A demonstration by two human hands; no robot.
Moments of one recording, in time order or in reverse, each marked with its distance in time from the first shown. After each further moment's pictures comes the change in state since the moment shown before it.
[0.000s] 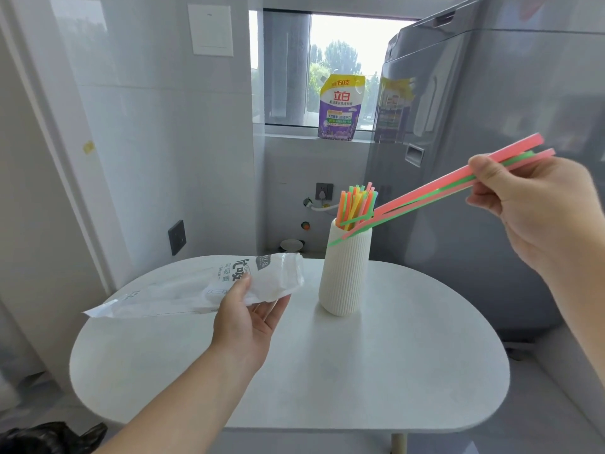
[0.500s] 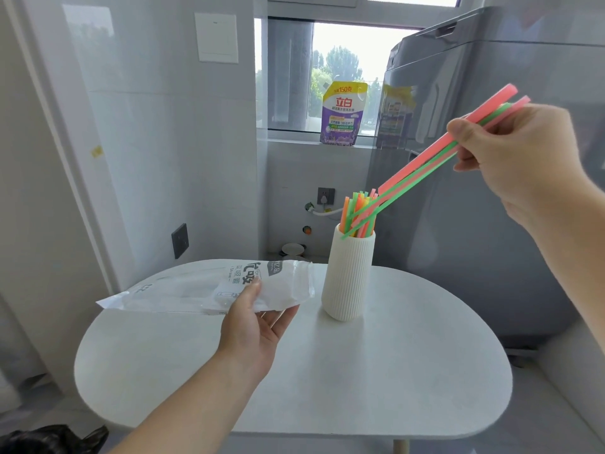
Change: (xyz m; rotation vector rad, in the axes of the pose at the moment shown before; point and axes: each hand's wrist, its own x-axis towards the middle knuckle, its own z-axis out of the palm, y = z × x) left_hand -0.005 -0.001 0.001 0.034 -0.037 -0.019; right_hand 0.020 -0.040 0.029 -0.295 0.012 -0.238
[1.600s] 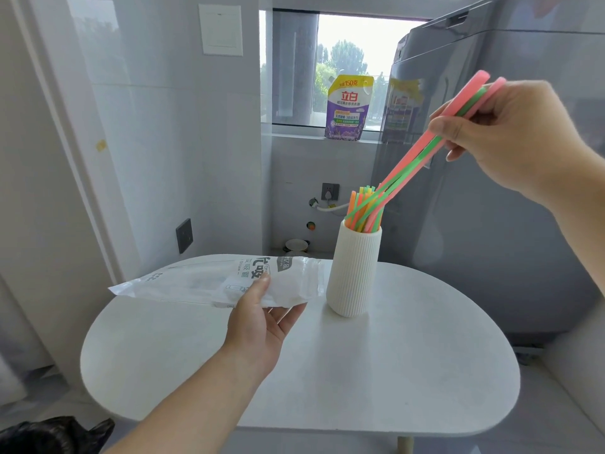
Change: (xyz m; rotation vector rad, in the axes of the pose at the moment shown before) left_hand -0.001 0.000 0.000 0.018 -0.028 -0.006; right_hand 0.007 -0.009 0.003 -0.221 -0.256 -0.256
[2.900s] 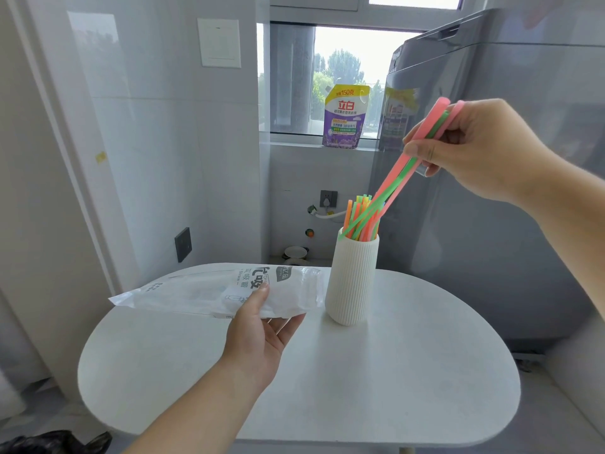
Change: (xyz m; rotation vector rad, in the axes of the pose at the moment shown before) left_hand -0.004 0.000 0.002 0.000 0.006 0.002; right_hand 0.005 -0.005 0.007 -0.013 -0.165 -0.077
